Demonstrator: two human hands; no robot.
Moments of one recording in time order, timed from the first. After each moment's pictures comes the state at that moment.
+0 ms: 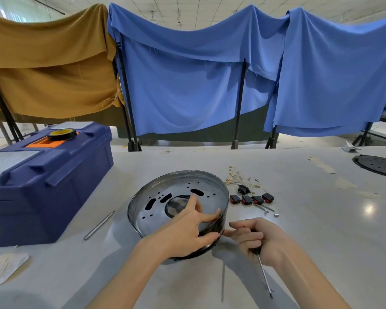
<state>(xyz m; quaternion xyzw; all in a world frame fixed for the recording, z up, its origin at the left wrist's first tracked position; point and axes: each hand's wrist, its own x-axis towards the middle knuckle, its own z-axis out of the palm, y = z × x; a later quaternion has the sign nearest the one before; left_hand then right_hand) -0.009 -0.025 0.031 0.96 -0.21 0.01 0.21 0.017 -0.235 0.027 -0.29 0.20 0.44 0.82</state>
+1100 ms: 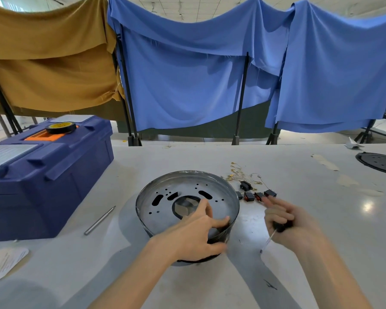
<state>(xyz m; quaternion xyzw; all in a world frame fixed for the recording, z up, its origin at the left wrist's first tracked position) -0.015 -0.037 0.030 0.96 -0.22 -0.06 0.17 0.012 -0.260 0.058 -0.24 0.21 0.20 0.93</state>
